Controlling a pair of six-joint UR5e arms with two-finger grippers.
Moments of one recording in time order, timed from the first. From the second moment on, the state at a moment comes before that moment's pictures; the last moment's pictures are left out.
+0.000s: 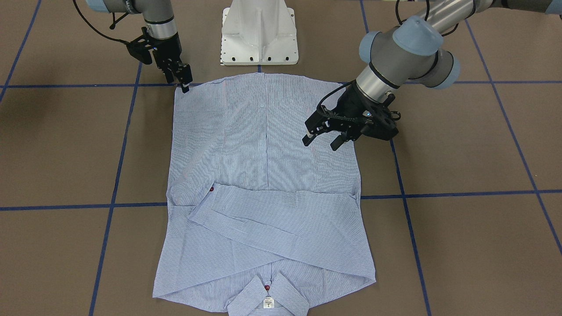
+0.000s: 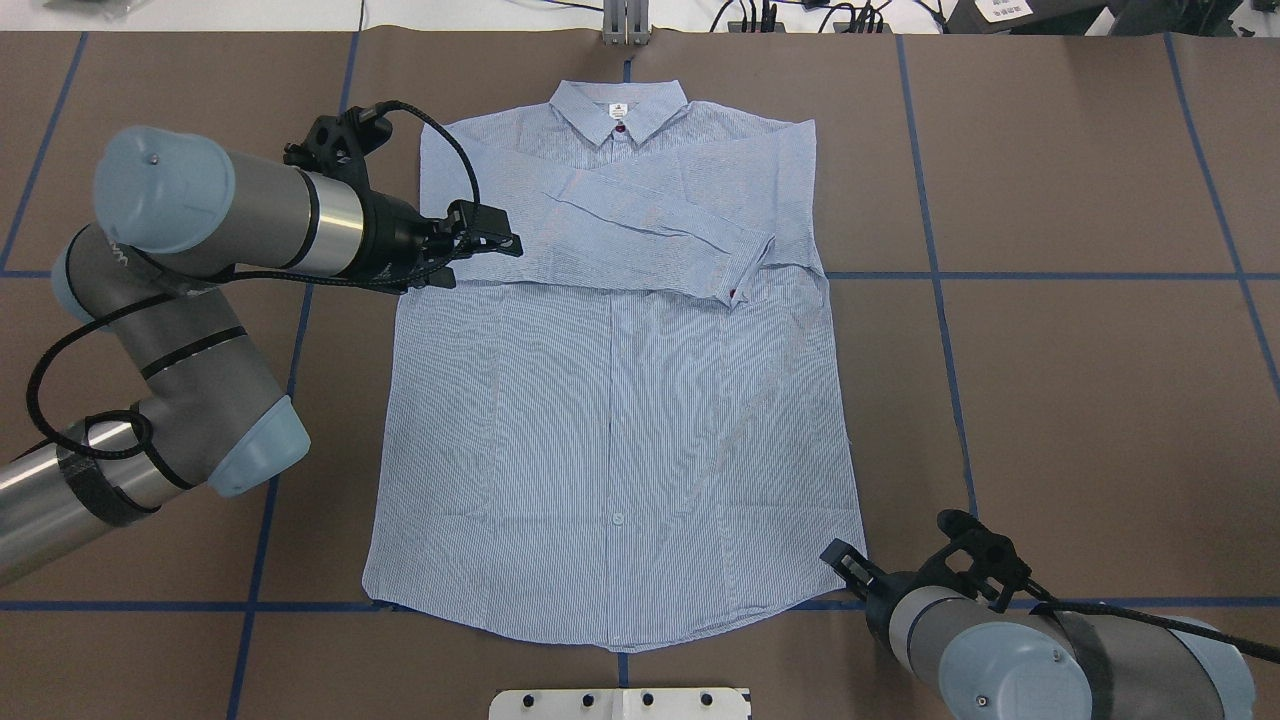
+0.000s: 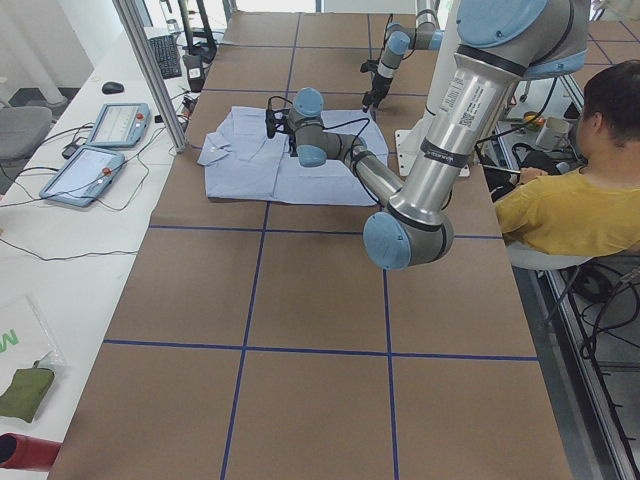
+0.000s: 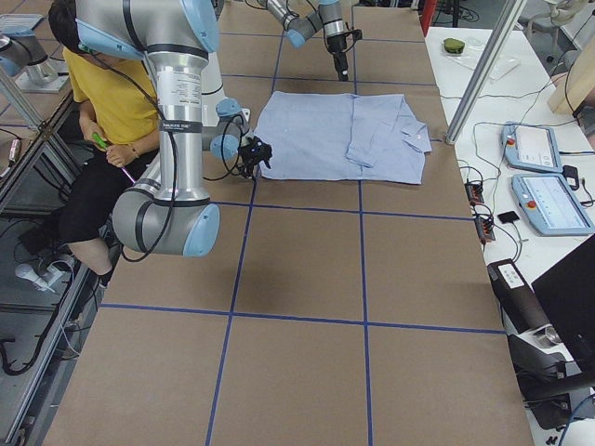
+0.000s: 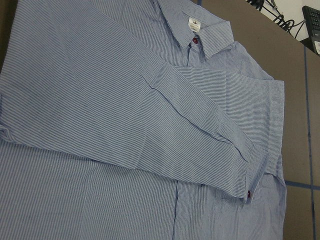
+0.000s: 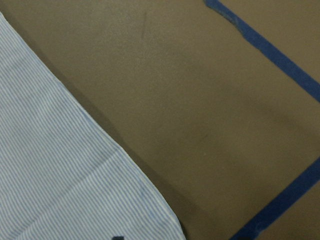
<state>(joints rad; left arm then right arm) -0.72 -2.04 -1.68 -2.33 -1.97 -1.51 0.06 -1.55 2.10 -1.34 1.34 2.29</state>
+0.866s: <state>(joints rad) -0.72 -2.04 -1.68 -2.33 -1.97 -1.54 0.08 -1.53 2.10 -1.36 1.34 2.29</state>
